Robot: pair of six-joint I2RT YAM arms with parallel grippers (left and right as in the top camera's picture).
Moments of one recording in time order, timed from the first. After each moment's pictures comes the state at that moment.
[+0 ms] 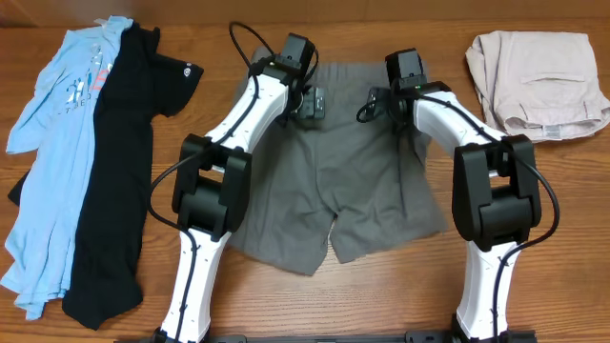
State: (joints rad) left arm -0.37 2.47 2.06 -0.80 -0.02 -0.38; right arm 0.20 2.23 1.58 -0.42 0.11 0.40
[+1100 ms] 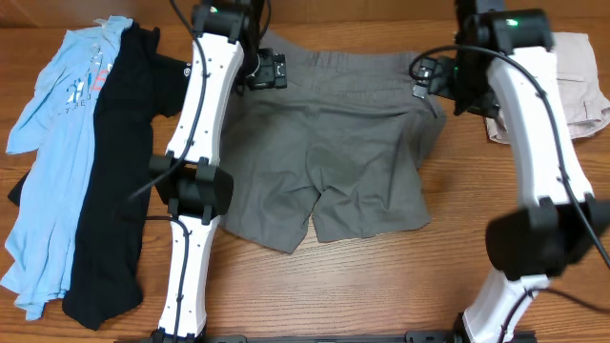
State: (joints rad) left arm -0.23 2.59 2.86 -1.64 0.03 -0.32; right arm 0.08 1.98 2.12 -1.49 0.01 0.38
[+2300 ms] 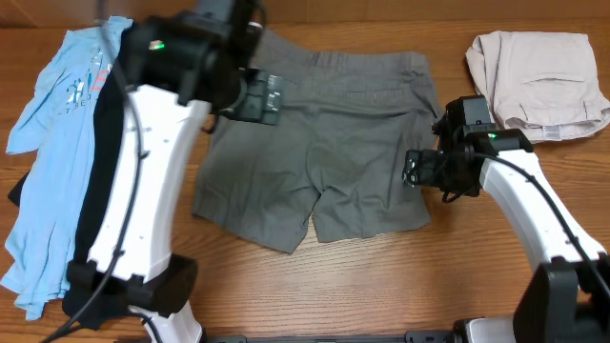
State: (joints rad) left arm -0.33 1.88 2.39 -1.69 -0.04 -0.21; right arm 0.08 1.60 1.12 -0.88 -0.13 0.22
